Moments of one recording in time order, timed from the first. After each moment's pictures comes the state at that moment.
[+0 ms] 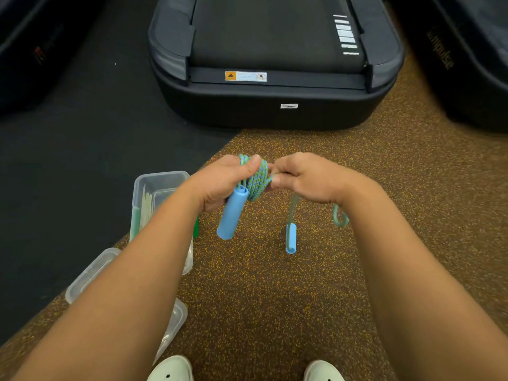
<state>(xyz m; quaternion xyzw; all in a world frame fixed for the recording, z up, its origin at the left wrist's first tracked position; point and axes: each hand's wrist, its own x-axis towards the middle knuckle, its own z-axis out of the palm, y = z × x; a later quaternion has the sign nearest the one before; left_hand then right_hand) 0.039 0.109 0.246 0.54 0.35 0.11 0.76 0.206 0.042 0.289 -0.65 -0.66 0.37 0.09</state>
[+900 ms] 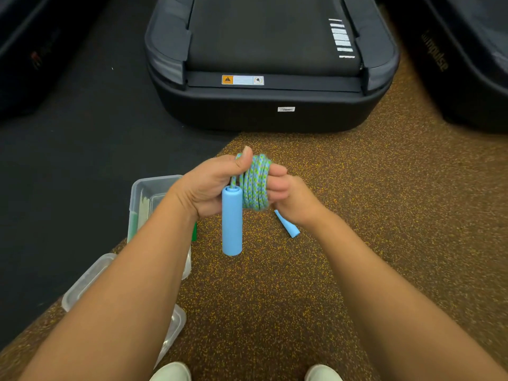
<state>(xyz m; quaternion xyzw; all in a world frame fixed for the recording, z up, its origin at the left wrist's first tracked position) 0.033 0.106 0.263 0.43 0.19 0.10 0.88 0.189 0.035 0.223 -0.67 -0.58 0.38 0.27</state>
